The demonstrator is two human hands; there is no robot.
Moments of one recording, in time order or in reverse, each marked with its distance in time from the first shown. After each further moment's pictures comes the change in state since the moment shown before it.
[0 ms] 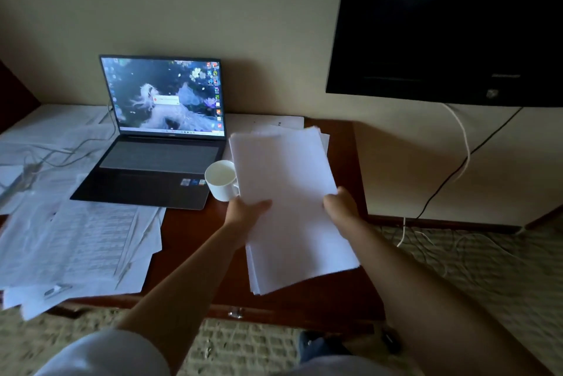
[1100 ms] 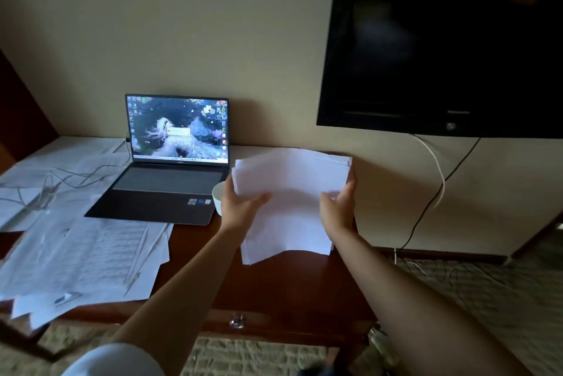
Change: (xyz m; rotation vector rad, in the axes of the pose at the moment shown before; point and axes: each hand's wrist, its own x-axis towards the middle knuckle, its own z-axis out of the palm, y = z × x) left_hand -0.075 0.042 -0.022 -0.120 0.073 0.462; right_hand -0.079 -0.030 -0.013 0.416 0.306 -0.440
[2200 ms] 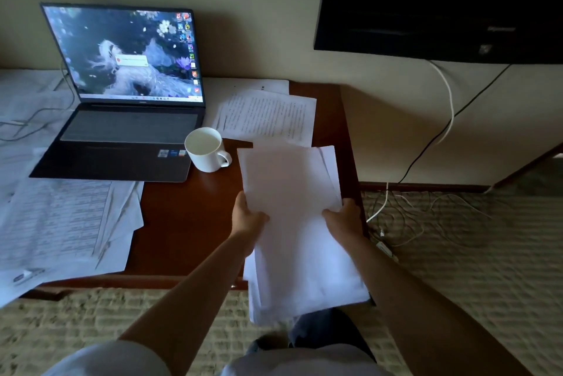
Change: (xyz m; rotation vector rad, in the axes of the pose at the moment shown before) left_hand -0.004 -0.137 0.027 0.125 -0.127 -0.441; right_hand -0.008 0.135 -0.022 -0.580 -0.167 0.534
